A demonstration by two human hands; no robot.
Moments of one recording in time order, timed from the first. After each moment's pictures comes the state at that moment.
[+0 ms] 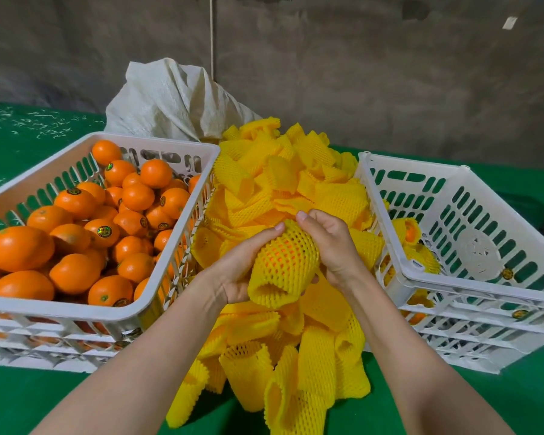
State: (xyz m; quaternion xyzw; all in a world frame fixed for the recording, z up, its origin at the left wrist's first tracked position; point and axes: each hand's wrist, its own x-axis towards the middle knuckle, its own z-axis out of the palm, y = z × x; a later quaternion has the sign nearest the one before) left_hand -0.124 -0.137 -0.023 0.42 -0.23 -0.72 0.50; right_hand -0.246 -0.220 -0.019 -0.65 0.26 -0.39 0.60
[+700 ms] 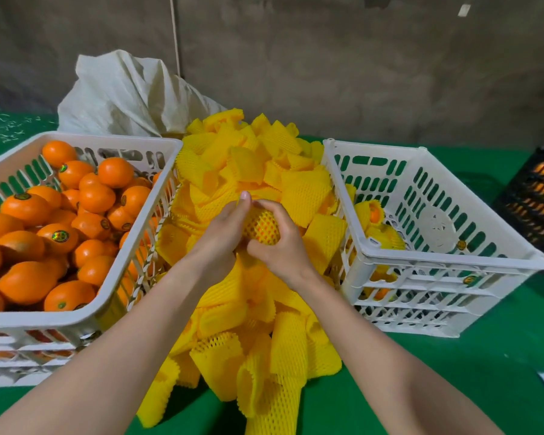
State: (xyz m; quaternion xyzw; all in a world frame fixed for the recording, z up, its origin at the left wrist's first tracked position) left_hand -0.158 -0.146 0.004 0.58 -0.33 -0.45 0.60; right_hand -0.254 -0.193 -0.025 -0.74 0.28 -0.40 0.47
